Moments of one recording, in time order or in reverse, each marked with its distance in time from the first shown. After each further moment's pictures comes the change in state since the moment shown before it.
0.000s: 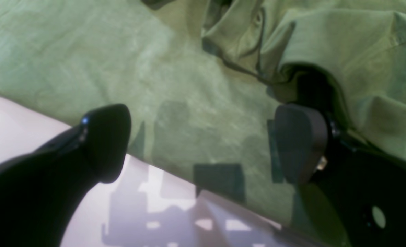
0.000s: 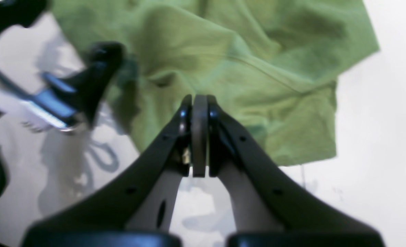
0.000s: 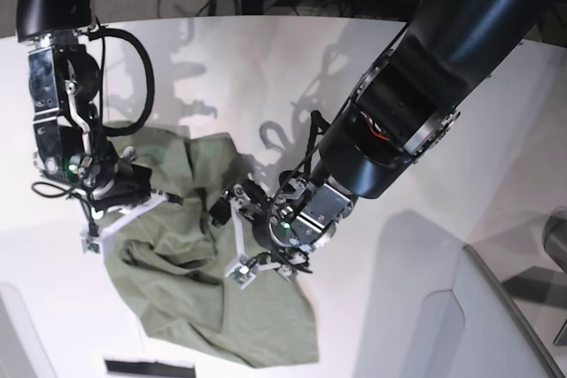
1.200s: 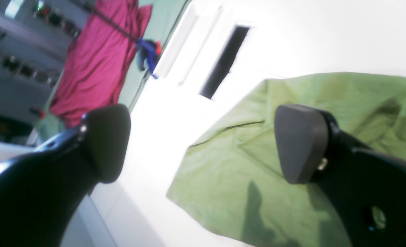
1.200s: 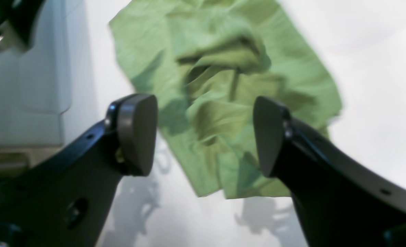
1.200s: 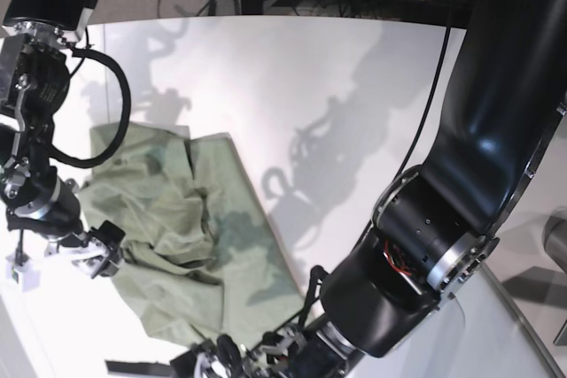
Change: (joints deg) left arm -25.6 0.5 11.9 9.6 0.1 -3.4 3.5; right arm 1.0 -4.1 16.2 15.1 5.3 -0.5 -3.6
